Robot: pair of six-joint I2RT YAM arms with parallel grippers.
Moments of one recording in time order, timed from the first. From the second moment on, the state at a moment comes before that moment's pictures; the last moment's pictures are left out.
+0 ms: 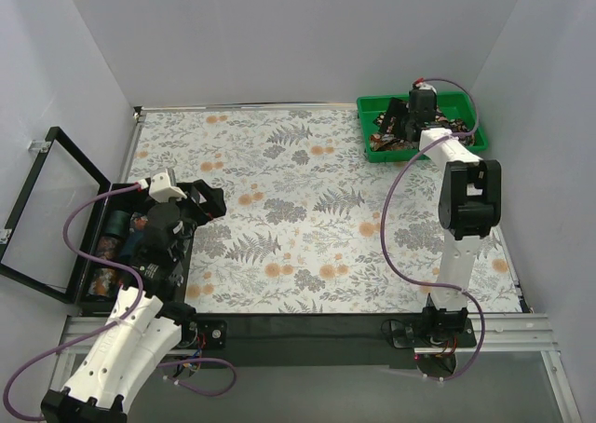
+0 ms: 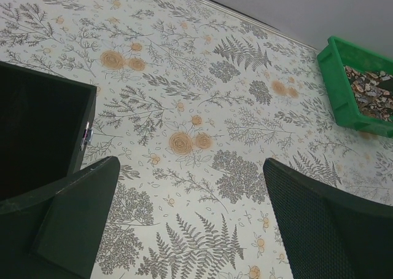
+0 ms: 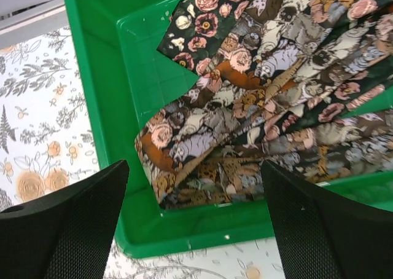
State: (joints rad) left arm -0.32 0.60 0.55 -0.18 -0.27 -0.47; right arm 0.09 2.05 1.60 -0.17 0.04 0.33
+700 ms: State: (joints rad) left arm -0.31 0.61 0.55 -0.18 -0.26 -0.46; right arm 0.07 2.29 1.76 -0.15 -0.10 0.48
